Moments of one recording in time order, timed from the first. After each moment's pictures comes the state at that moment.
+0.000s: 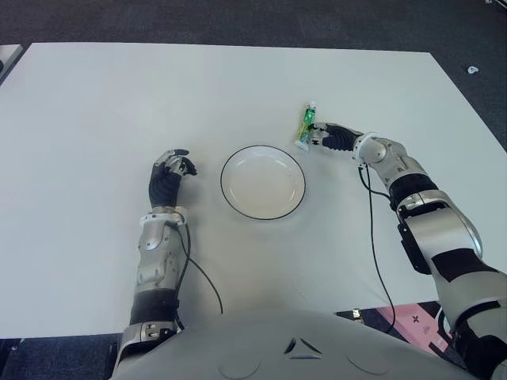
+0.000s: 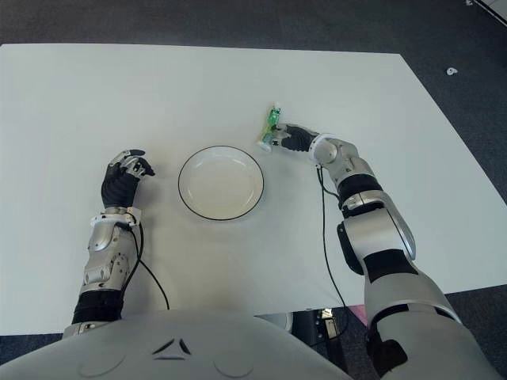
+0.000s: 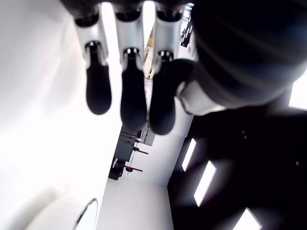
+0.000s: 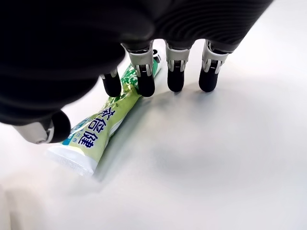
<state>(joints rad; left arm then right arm) 0.09 -0.05 0.18 0.19 -0.25 -0.18 -0.10 -0.81 -0.46 0.38 1.08 -0.52 -0.32 0.34</state>
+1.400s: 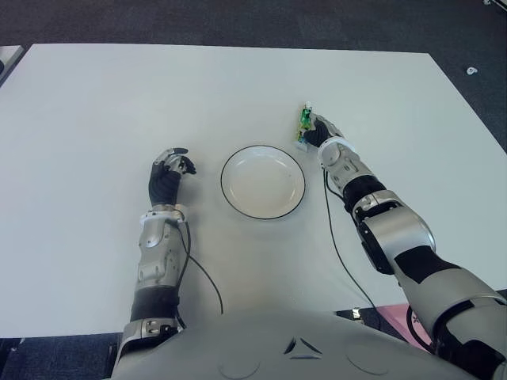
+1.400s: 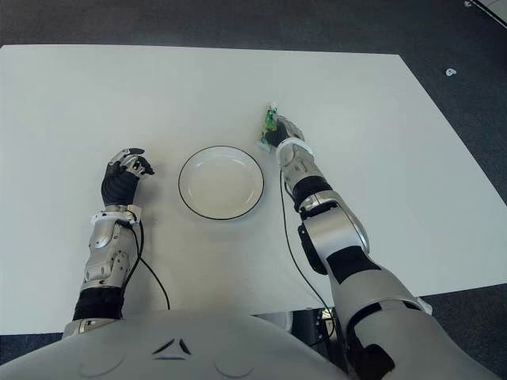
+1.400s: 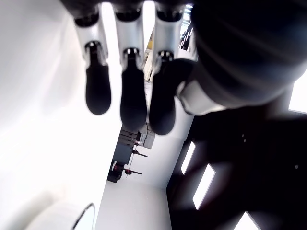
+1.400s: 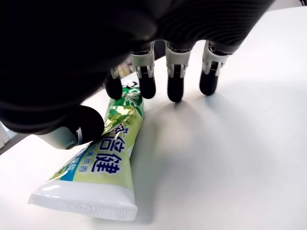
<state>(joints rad) 0.08 -0.06 0.19 0.20 -0.25 -0.18 -0.09 -0.84 -0.21 0.40 1.15 -0.58 0.03 -0.21</state>
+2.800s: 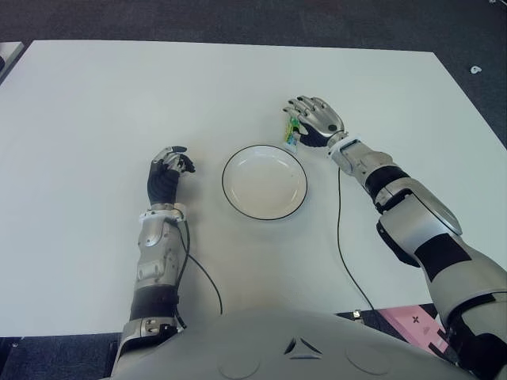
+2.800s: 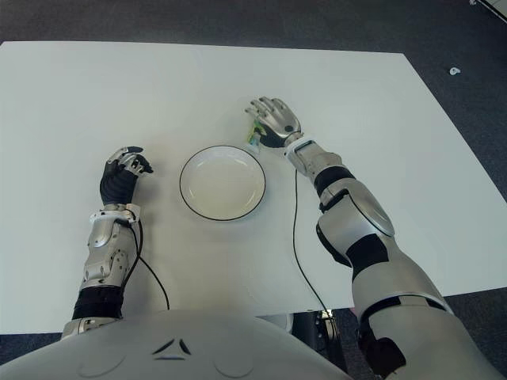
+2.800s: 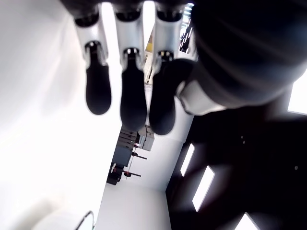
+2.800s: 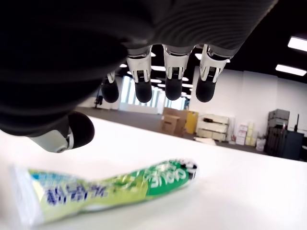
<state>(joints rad) 0.08 -0.05 0.19 0.19 -0.25 -0.18 -0.08 -0.94 -0.37 0.82 1.29 -1.00 -0.35 -0.60</state>
